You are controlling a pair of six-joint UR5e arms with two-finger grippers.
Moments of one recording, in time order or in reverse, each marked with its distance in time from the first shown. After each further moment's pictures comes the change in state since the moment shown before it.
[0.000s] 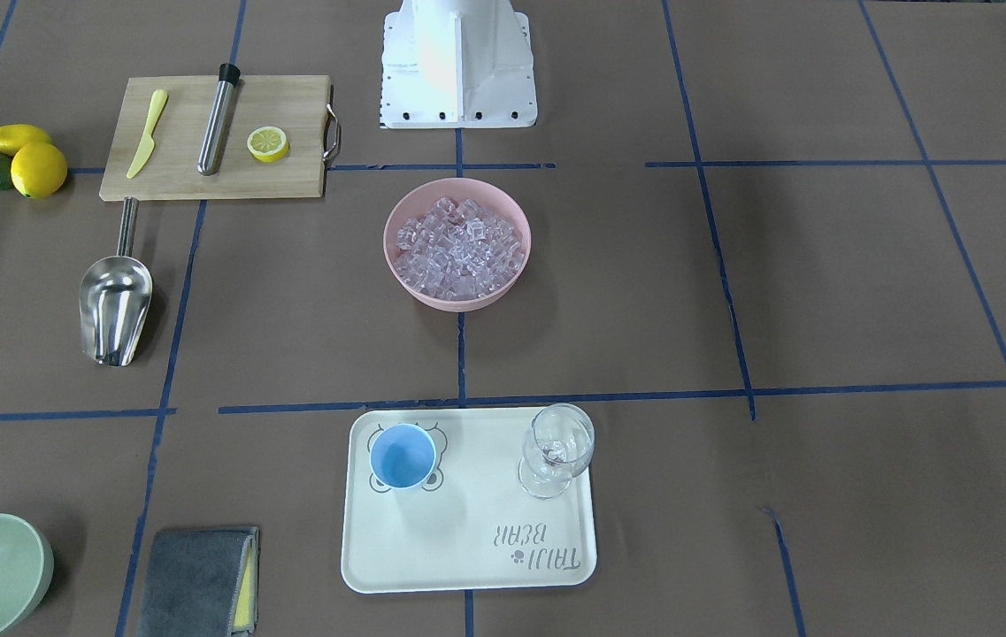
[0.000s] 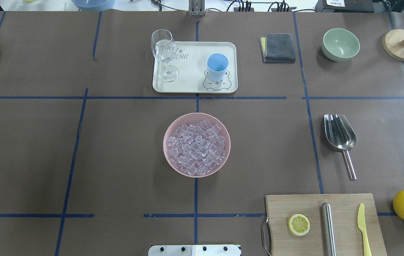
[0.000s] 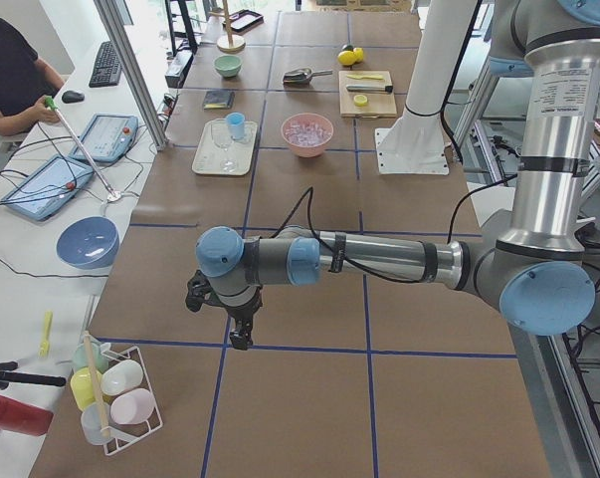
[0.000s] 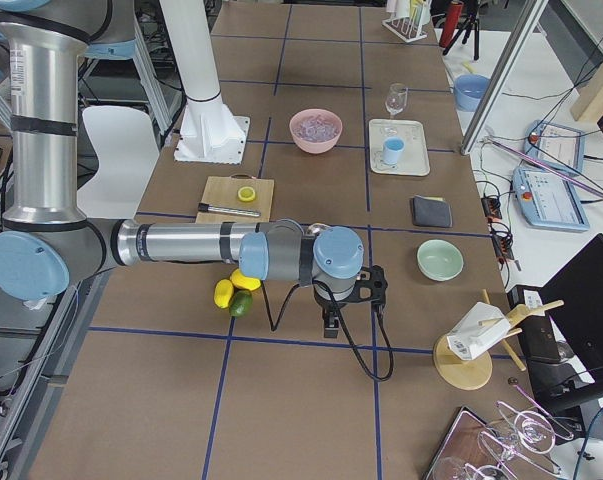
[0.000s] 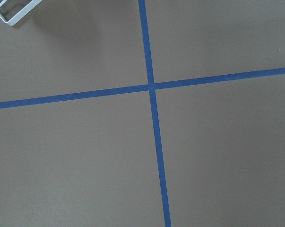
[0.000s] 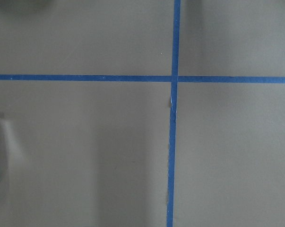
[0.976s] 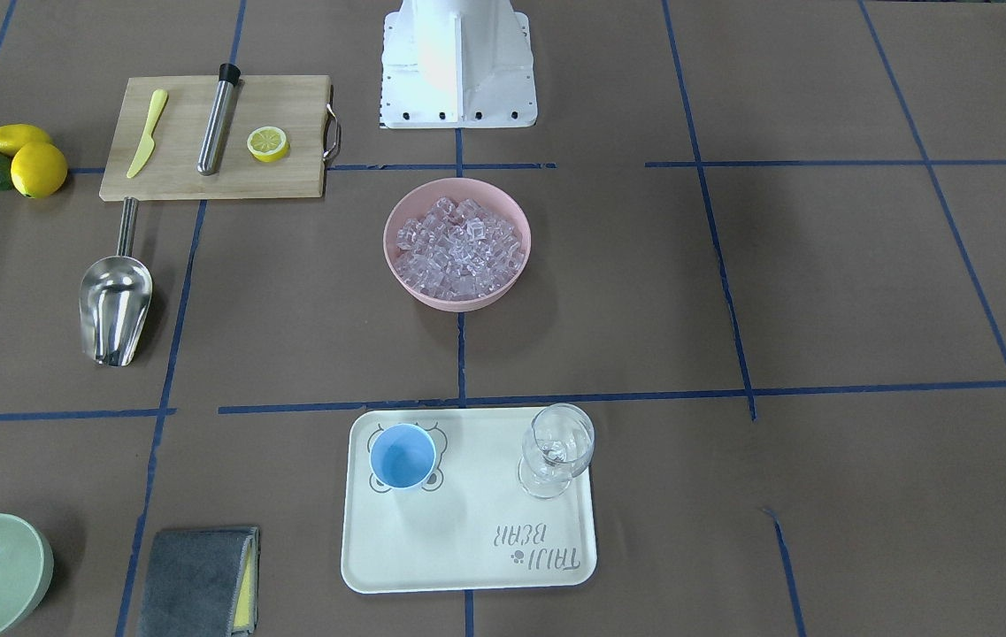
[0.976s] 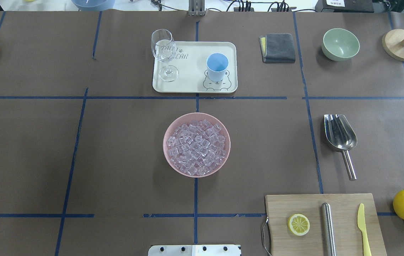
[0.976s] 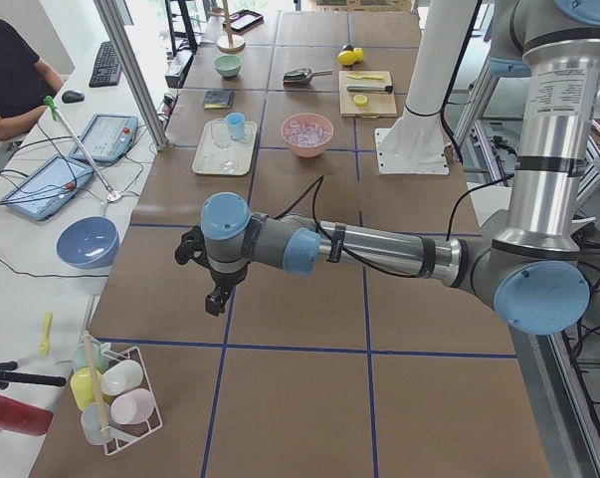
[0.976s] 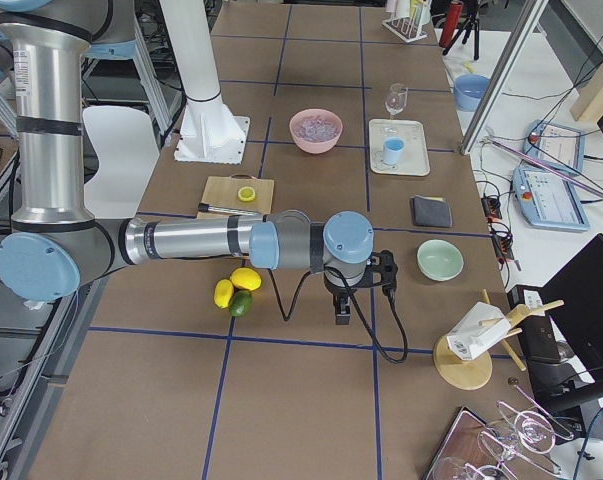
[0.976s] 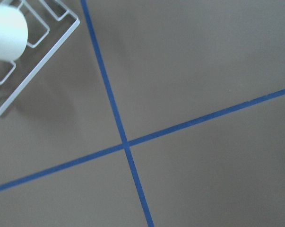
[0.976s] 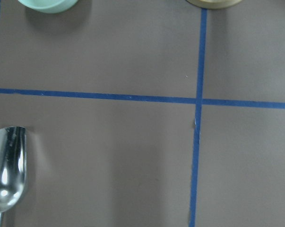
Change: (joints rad) left arm 0.091 -0.013 -0.055 -0.463 -0.012 0.006; right arm -0.015 0.056 0.021 -0.002 0.035 0.028
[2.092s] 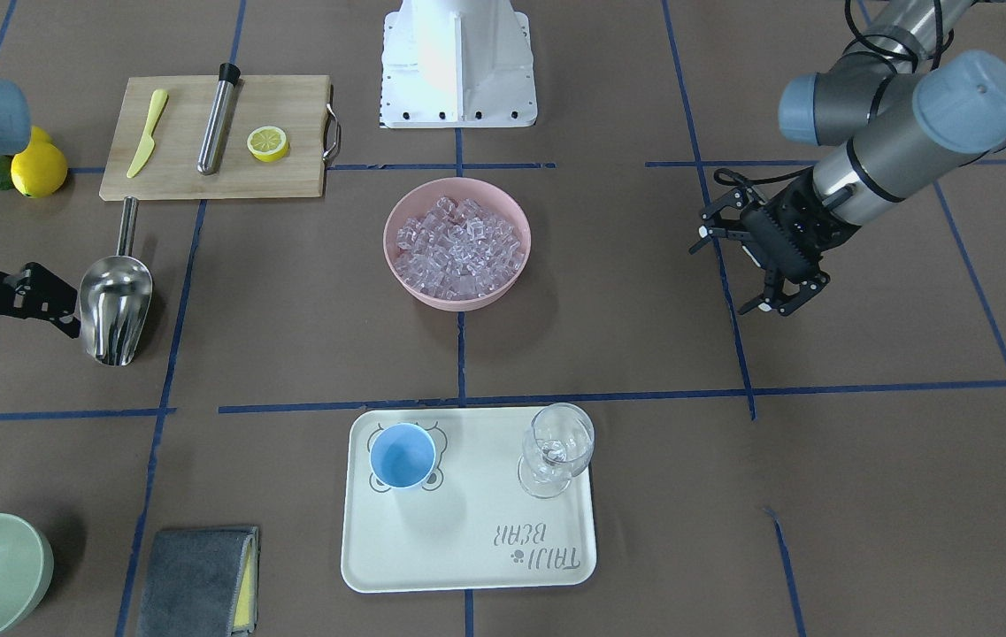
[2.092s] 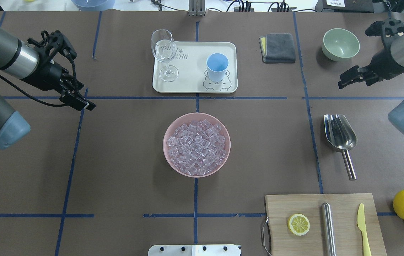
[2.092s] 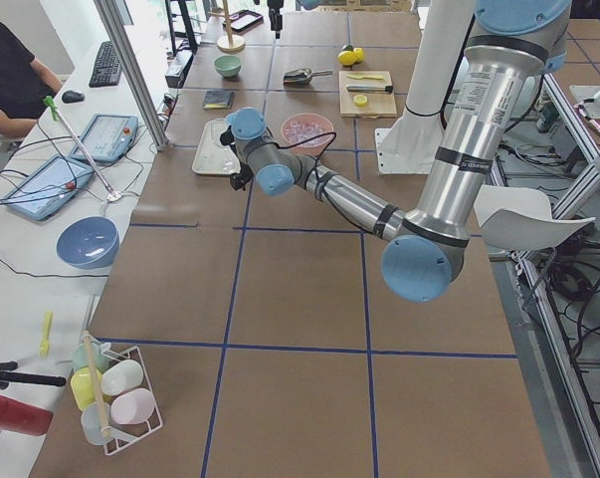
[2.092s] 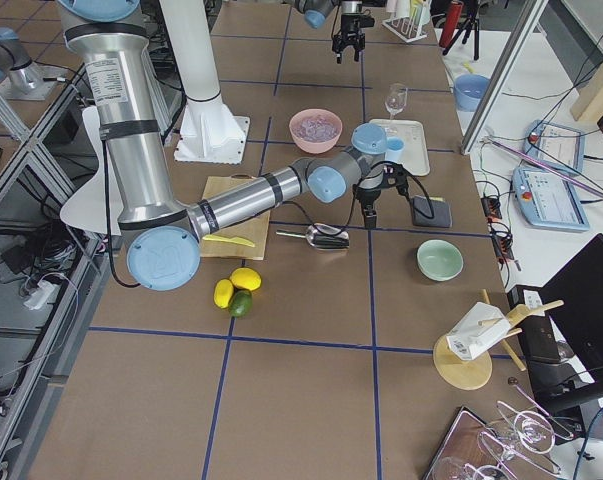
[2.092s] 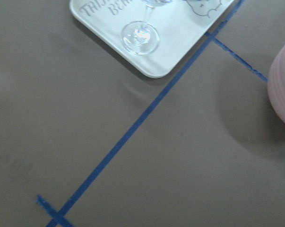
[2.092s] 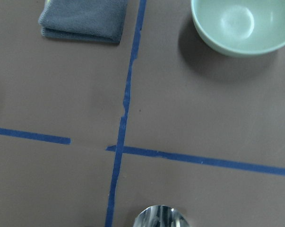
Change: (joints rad) left arm 0.540 -0.264 -0.062 -0.187 0.007 -0.330; right arm -0.526 0.193 0.038 0.346 -0.264 0.741
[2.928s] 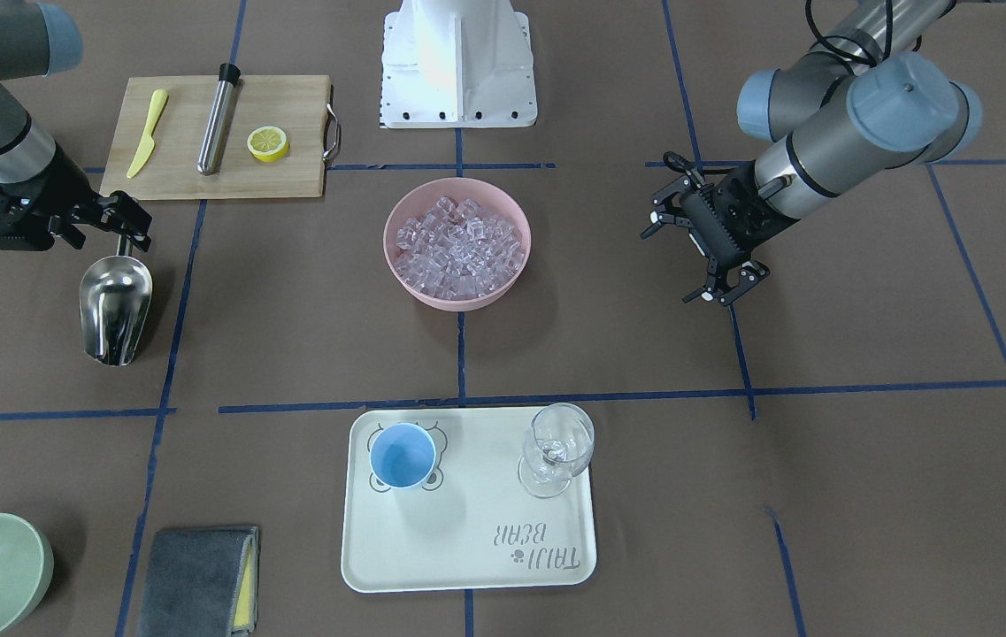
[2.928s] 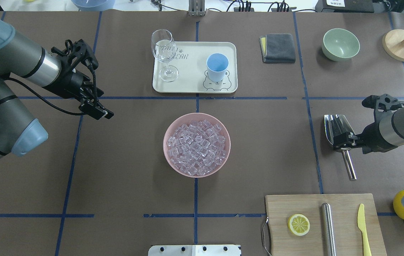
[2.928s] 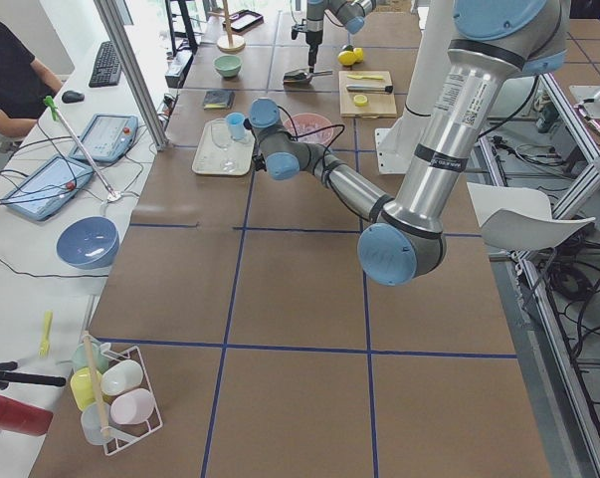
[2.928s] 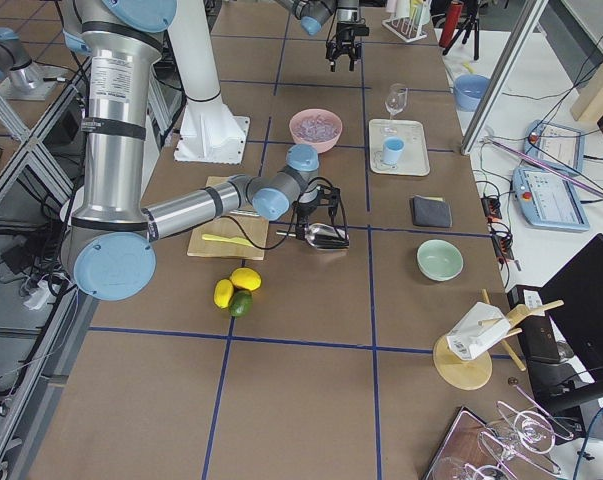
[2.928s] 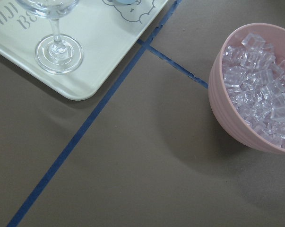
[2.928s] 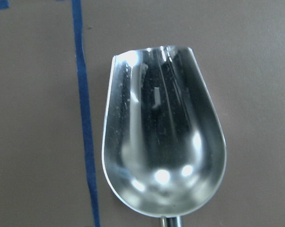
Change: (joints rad) left arm 0.055 -0.044 0.005 -0.014 0.007 0.000; right arm -0.312 -0.294 0.166 0.150 -0.154 0.393
